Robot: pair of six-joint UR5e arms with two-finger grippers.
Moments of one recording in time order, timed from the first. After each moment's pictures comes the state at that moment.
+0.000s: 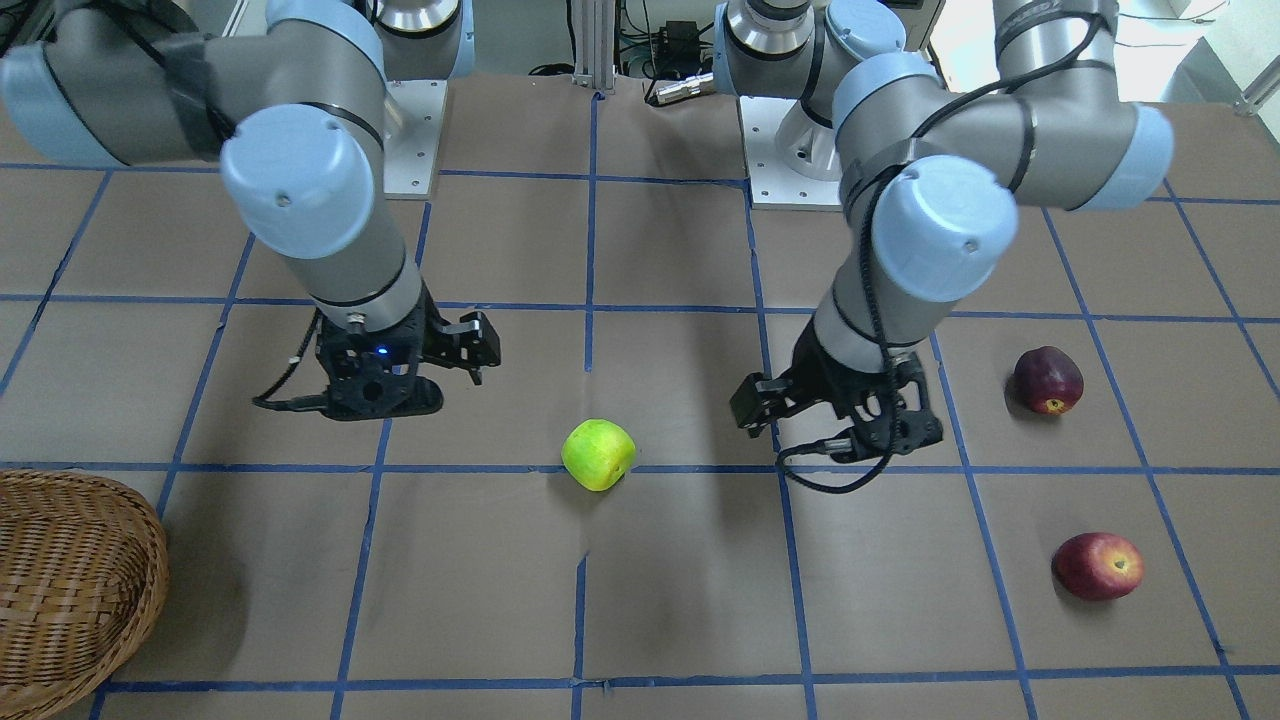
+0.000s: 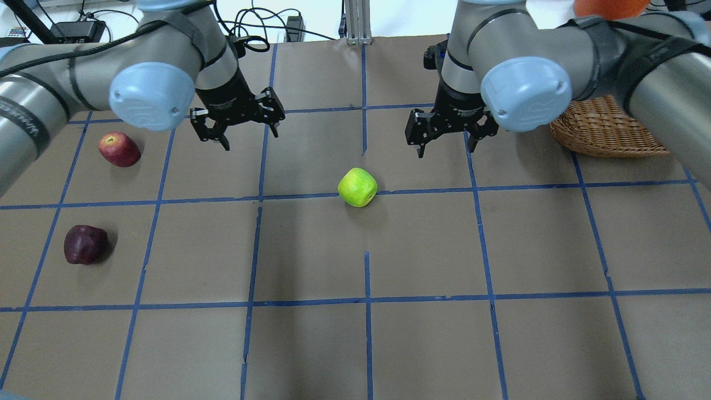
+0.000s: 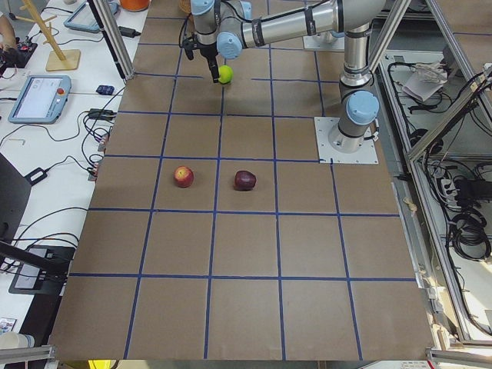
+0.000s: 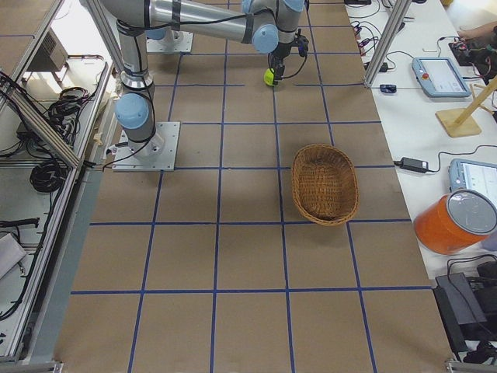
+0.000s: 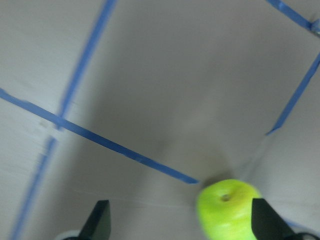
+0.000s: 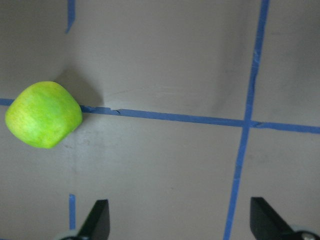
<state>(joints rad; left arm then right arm) -1.57 -1.83 -1.58 -1.34 1.54 -0.16 1.75 -1.29 1.60 -1.83 -1.52 0.04</state>
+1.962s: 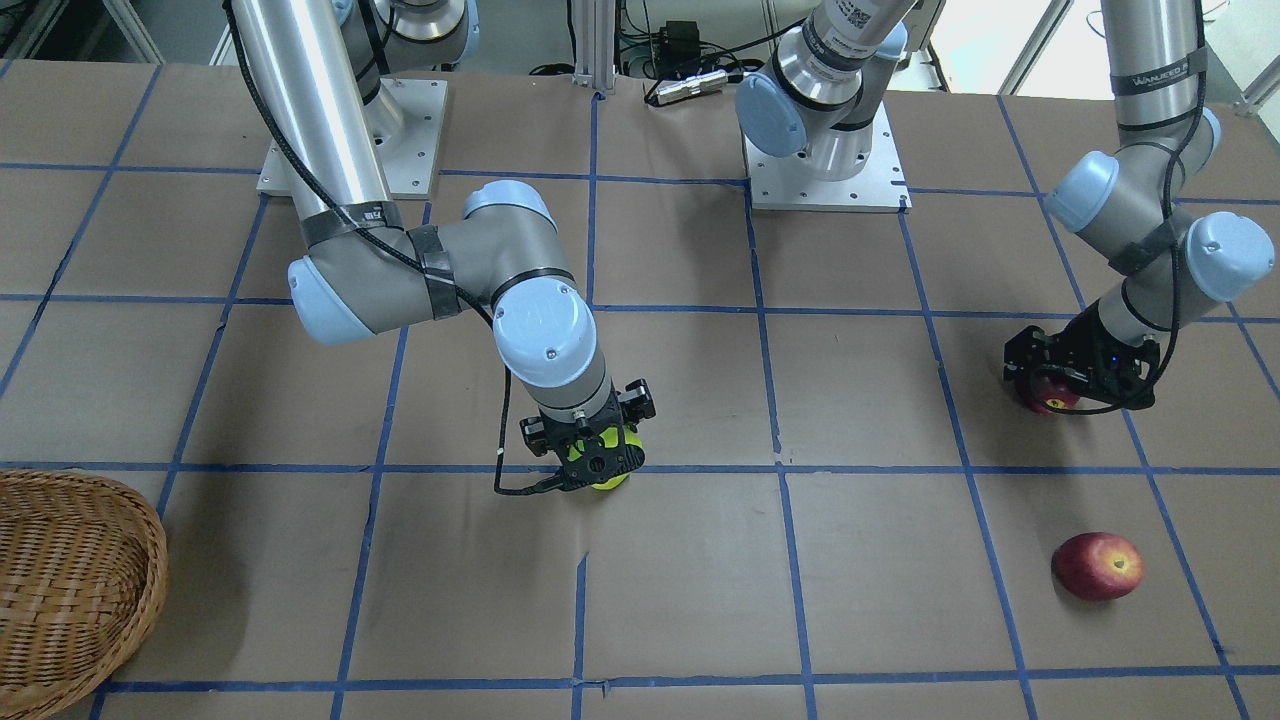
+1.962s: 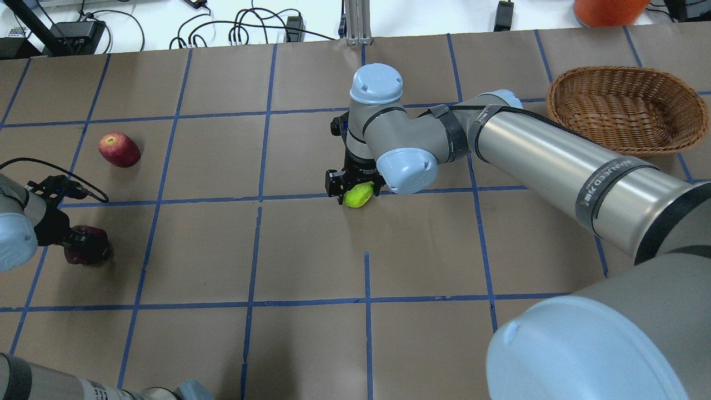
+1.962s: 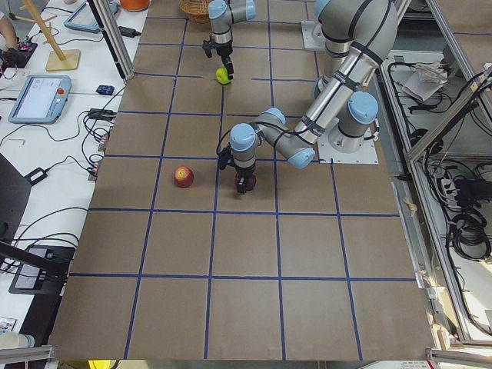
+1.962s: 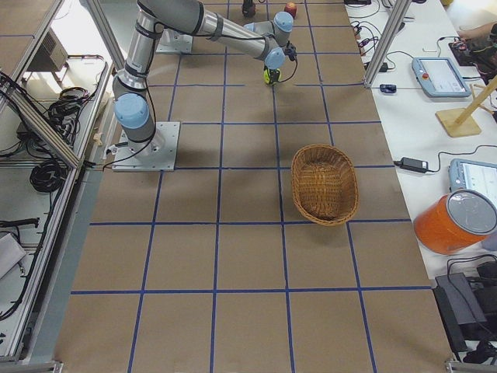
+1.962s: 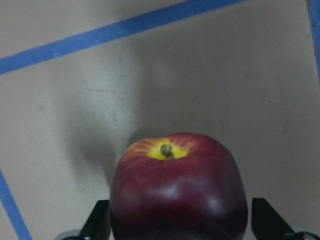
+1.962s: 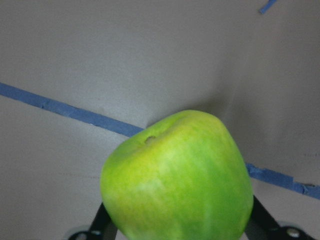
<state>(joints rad) -0.84 -1.88 -2.08 -0.82 1.61 1.00 1.92 -1.03 1.61 -2.10 -1.38 0.05</state>
